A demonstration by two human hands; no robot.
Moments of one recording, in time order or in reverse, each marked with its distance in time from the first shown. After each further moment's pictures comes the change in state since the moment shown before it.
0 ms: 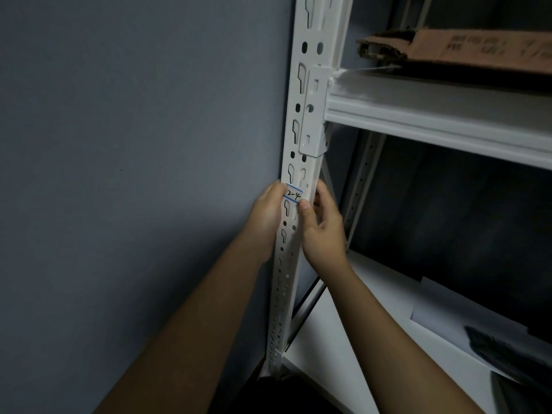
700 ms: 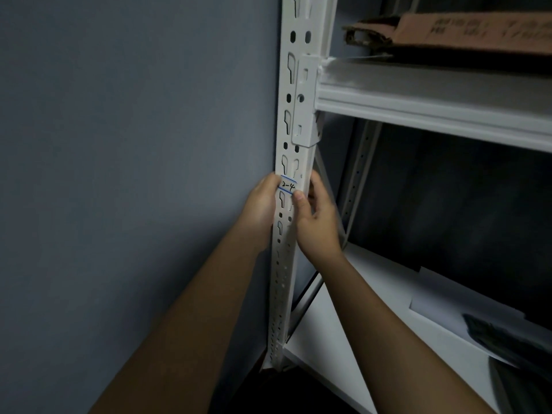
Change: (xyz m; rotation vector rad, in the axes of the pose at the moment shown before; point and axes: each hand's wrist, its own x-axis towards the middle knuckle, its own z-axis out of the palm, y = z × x) left_hand -0.001 0.002 0.000 -0.020 -0.029 -0.006; right_hand -0.002 0.001 0.002 0.009 0.001 0.010
